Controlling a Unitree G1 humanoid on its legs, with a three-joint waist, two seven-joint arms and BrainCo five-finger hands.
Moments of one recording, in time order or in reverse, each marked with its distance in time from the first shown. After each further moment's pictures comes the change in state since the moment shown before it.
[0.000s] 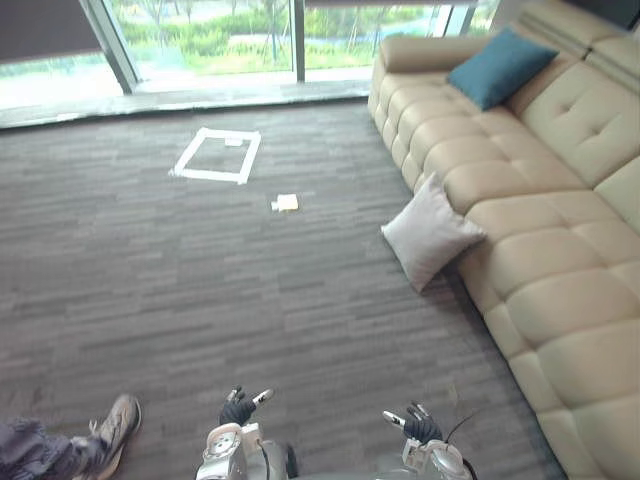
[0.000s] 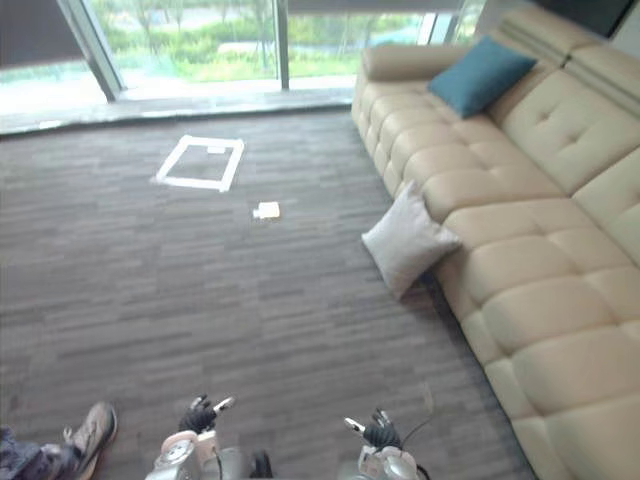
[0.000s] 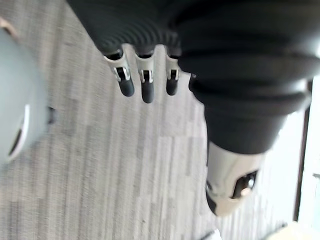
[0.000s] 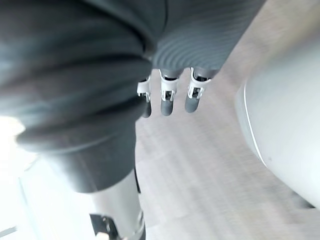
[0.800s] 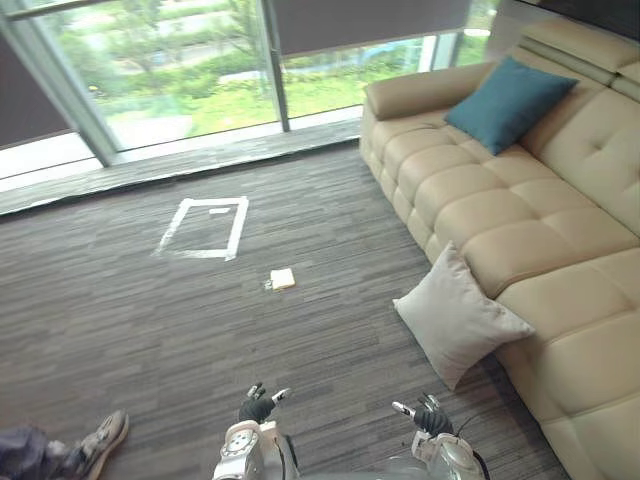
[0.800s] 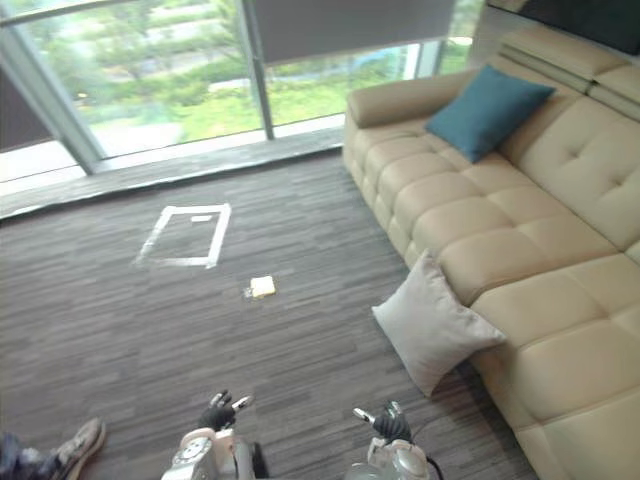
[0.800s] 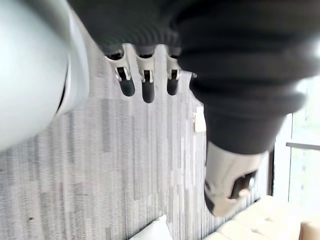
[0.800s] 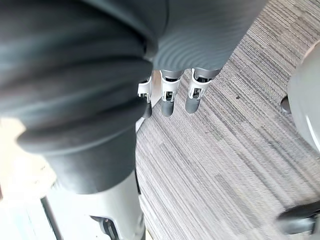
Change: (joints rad) left arm 0.011 -0.044 0.067 -0.053 0.028 -0.004 -0.019; right arm -0.005 0.003 0.002 0.030 0.004 0.013 -0.022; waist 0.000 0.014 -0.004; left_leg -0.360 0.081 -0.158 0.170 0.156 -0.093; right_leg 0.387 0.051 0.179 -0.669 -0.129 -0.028
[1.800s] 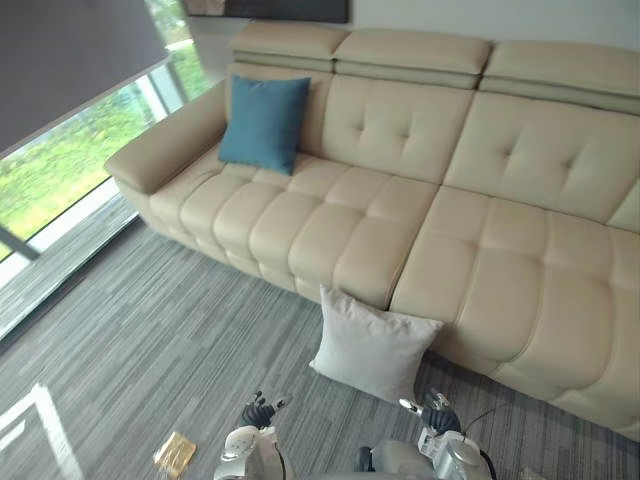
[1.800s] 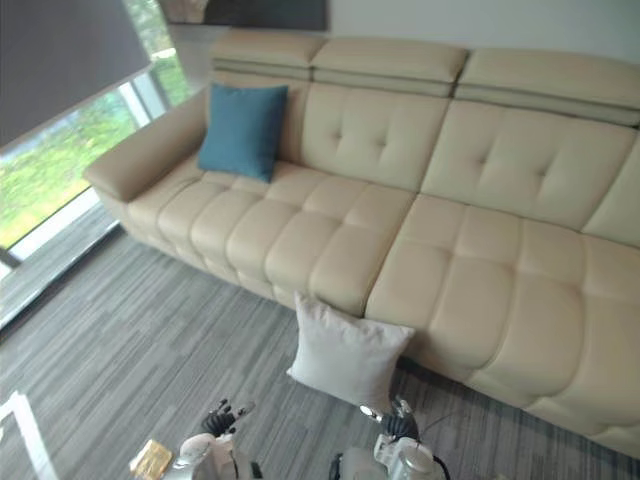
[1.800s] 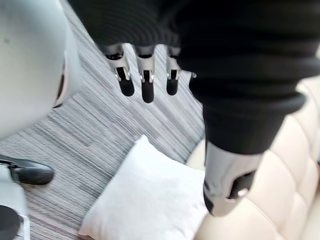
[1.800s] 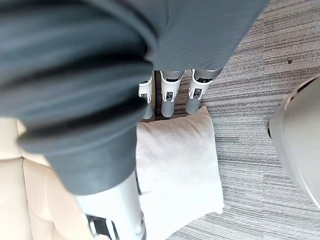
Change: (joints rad) left arm -0.020 -0.016 0.015 0.029 -0.029 0.012 -0.006; right arm -0.003 -0.007 -0.059 -0.031 0.021 -0.005 0.001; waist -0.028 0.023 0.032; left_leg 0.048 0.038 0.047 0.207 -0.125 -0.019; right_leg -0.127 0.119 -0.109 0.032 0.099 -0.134
